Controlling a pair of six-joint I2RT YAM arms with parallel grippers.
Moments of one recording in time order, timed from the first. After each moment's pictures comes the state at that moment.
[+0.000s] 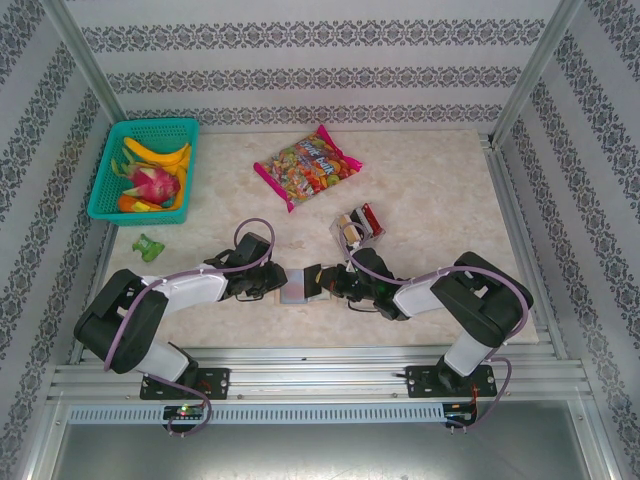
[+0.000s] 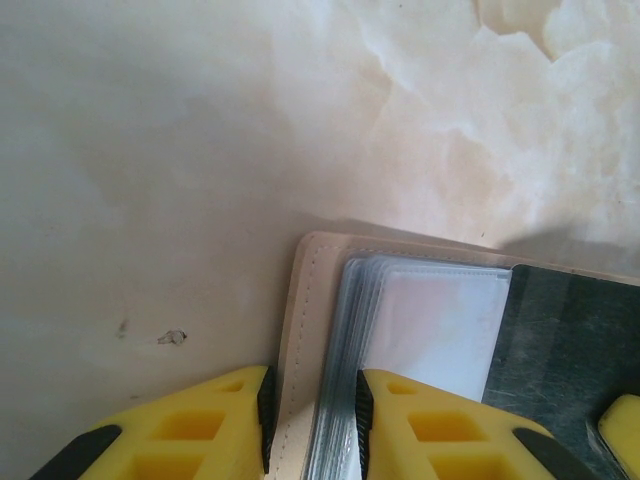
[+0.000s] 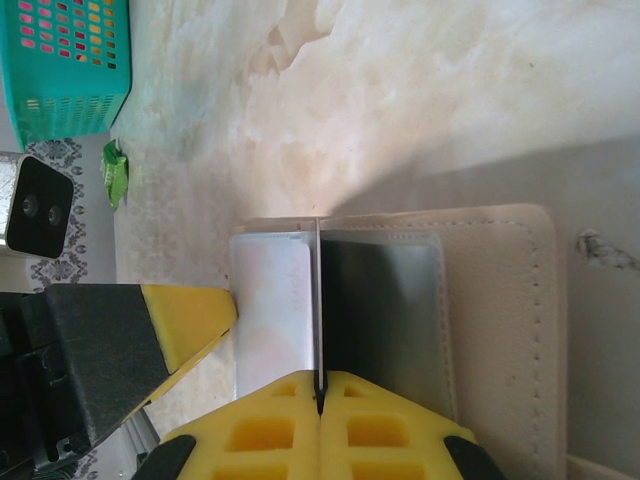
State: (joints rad) left arm -0.54 1.48 0.61 -0.15 0.17 -0.93; right arm 0.74 1.67 0.45 0.65 -0.31 1.16
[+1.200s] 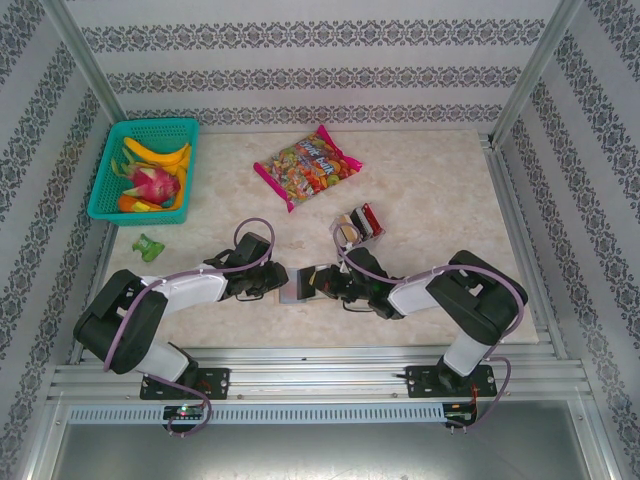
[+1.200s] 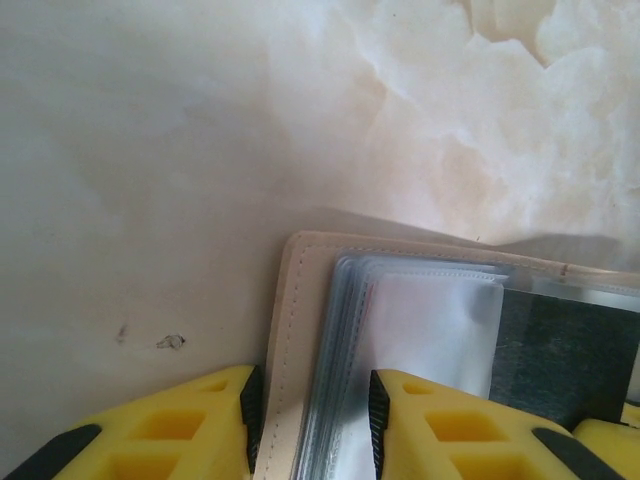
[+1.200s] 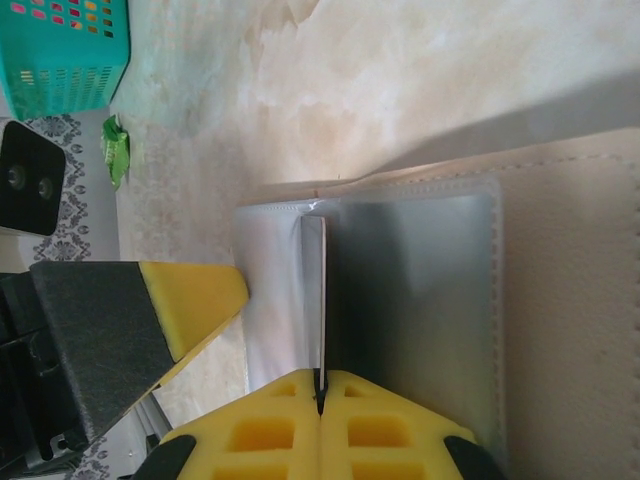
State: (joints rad) left arm -0.54 1.47 0.61 -0.14 0.16 -0.93; right arm 0.77 1.70 0.49 0.62 -0.33 1.17
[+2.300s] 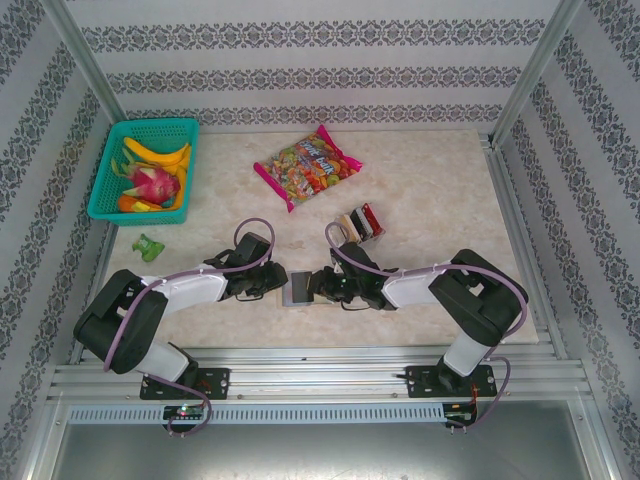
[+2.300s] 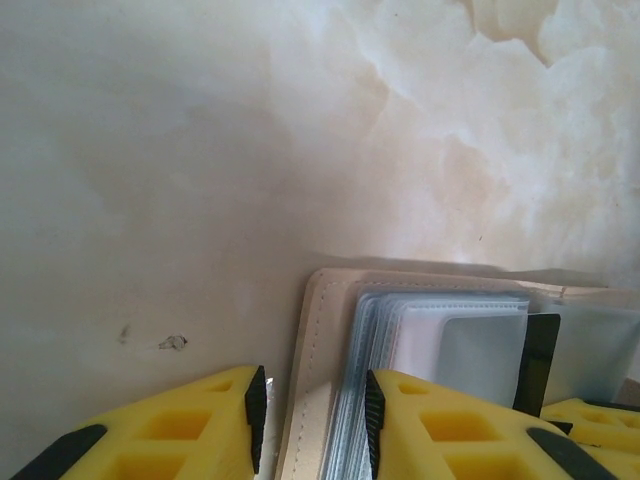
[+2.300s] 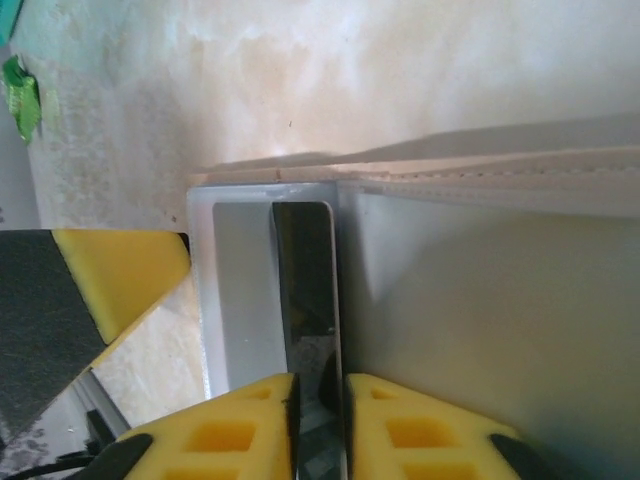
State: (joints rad) left arm -0.54 1.48 0.61 -0.15 0.16 -0.92; right arm 0.78 1.68 0.61 0.32 -0.35 1.08
